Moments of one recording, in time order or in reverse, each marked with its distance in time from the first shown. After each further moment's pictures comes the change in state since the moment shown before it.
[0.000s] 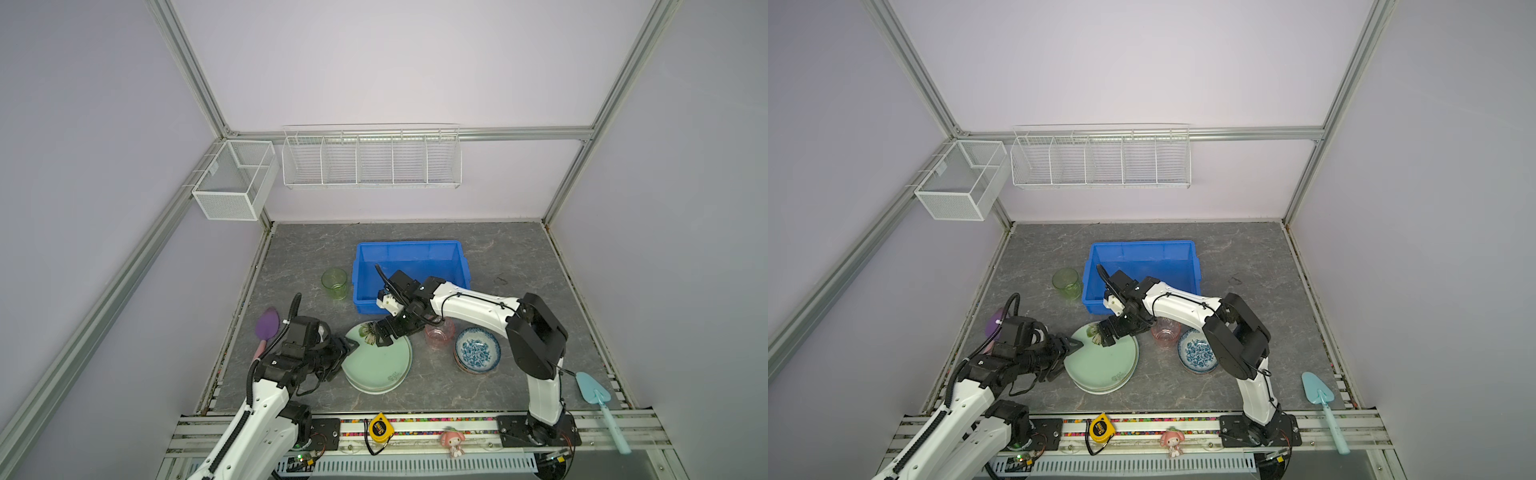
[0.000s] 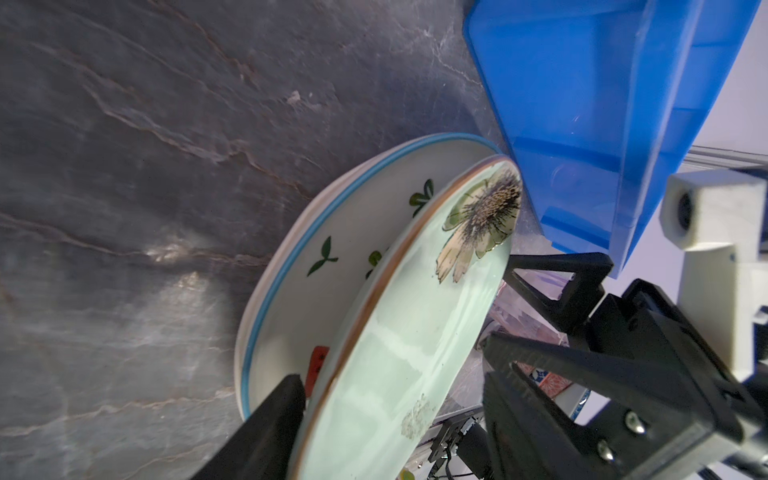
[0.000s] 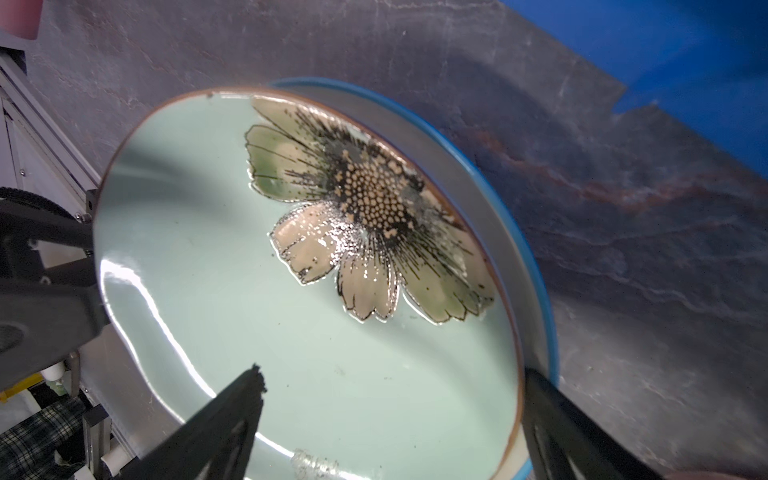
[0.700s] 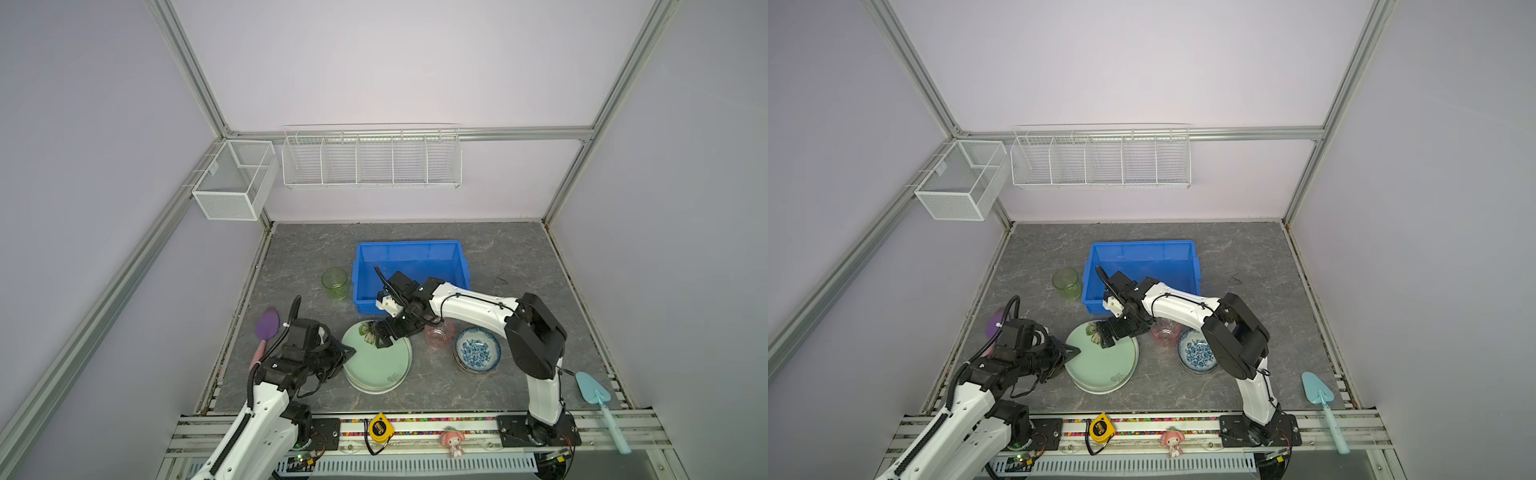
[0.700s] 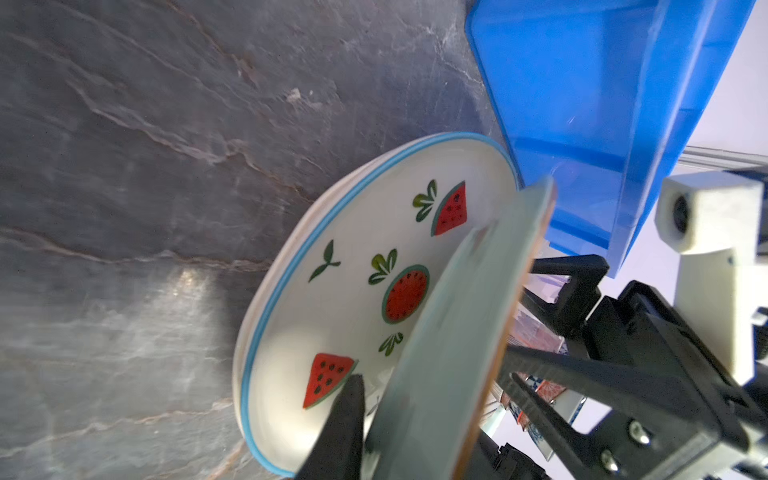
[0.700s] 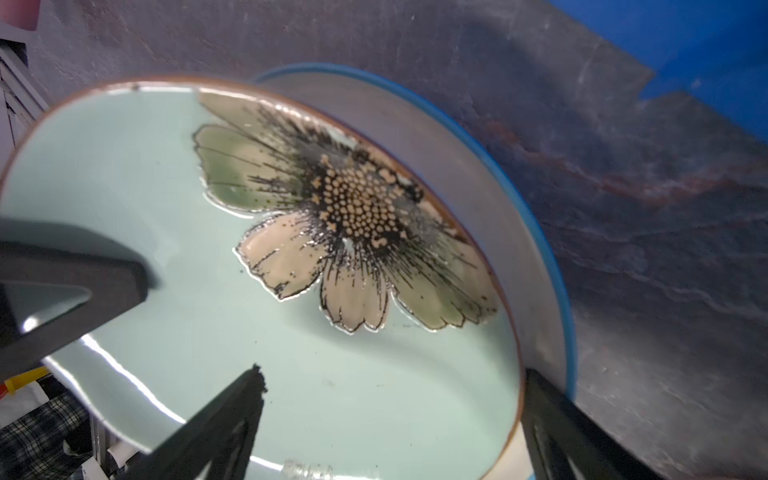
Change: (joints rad) left arm 0.000 -0.018 -0.032 0.022 0.005 -0.005; right arm 0.005 0.003 0.000 -0.006 -0.009 -0.001
